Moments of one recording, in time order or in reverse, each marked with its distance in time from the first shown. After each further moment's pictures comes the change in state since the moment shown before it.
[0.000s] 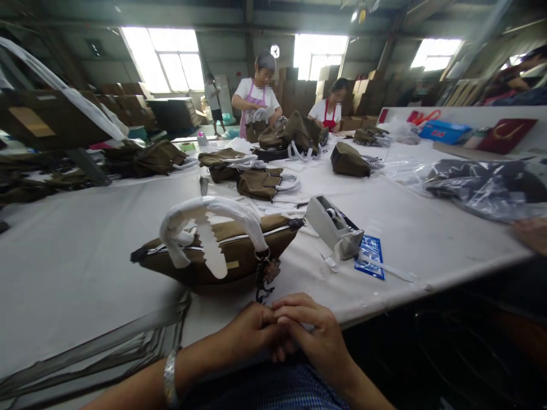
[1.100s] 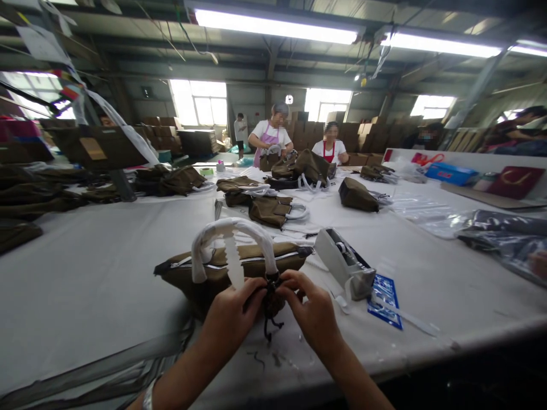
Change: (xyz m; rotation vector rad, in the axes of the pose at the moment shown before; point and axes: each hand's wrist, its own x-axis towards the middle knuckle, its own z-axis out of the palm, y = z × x) left_hand -0.012 0.045 -0.052 0.935 0.919 0.426; right_hand 0.095 -0.003 0.003 -0.330 0.176 -0.160
